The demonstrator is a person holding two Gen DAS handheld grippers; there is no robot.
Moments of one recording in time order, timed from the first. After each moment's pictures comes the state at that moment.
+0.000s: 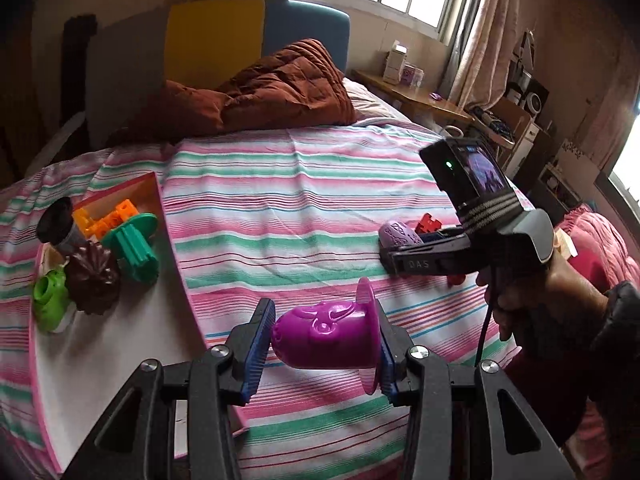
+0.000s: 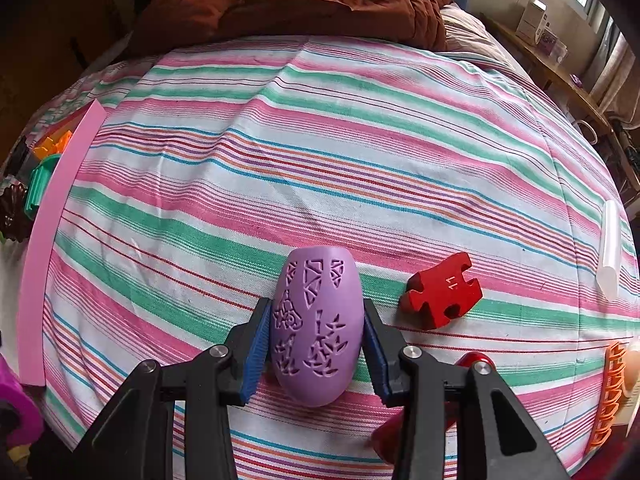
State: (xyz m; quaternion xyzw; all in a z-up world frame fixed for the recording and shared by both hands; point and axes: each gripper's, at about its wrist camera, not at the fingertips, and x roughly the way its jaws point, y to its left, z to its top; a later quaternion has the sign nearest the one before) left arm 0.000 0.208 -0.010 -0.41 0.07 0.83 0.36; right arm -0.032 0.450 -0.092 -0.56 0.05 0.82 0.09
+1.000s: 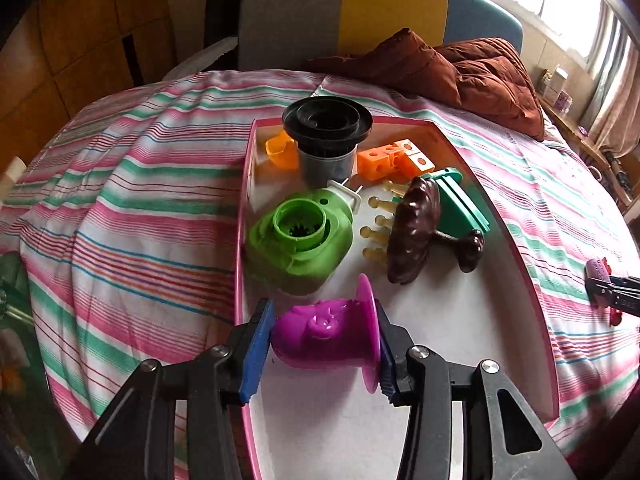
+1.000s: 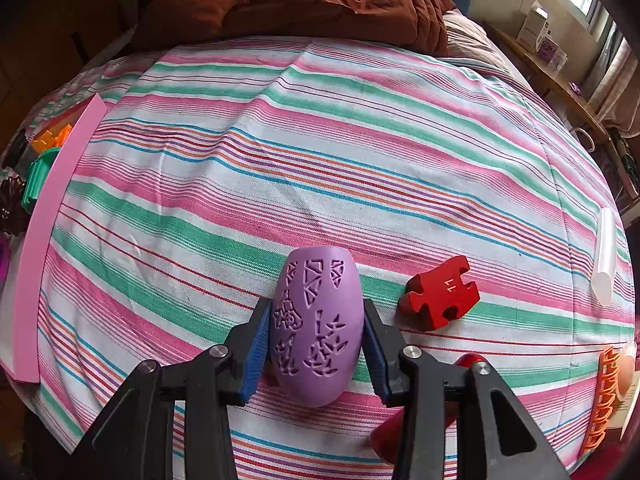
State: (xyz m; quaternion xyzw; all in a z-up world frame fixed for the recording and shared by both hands) left arm -0.106 0.057 -0.074 -0.48 0.05 0.87 0.14; right arm -0.040 0.439 -0.096 -0.56 0.04 0.82 0.09
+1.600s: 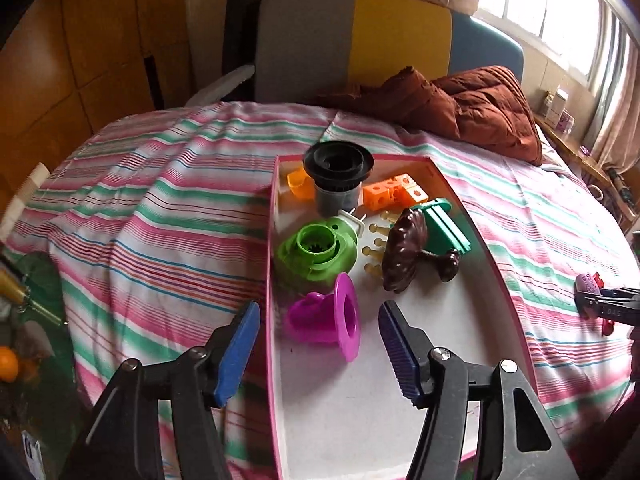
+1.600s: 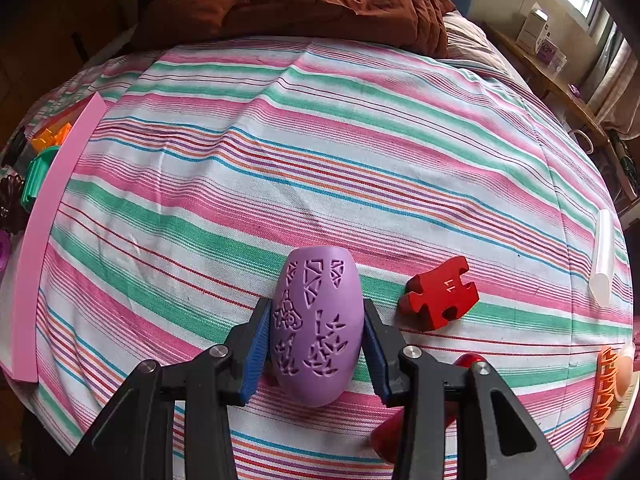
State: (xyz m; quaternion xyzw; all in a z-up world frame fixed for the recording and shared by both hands) left arm -0.077 0.045 -0.038 -0.43 0.03 0.90 0.12; right arm -0.038 0.440 -0.097 -0.56 0.03 0.82 0.09
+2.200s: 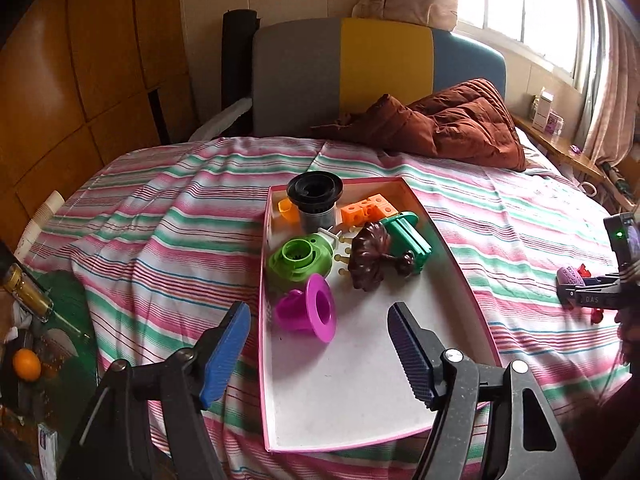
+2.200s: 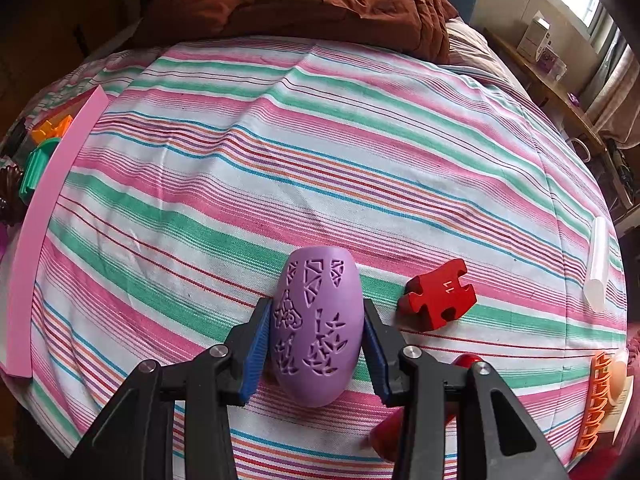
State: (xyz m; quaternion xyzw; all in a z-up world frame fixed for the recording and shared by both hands) left arm -0.035 0.058 -0.011 -0.38 0.06 0.91 0.12; right arm -0.036 0.434 -0.095 -0.56 0.02 0.82 0.10
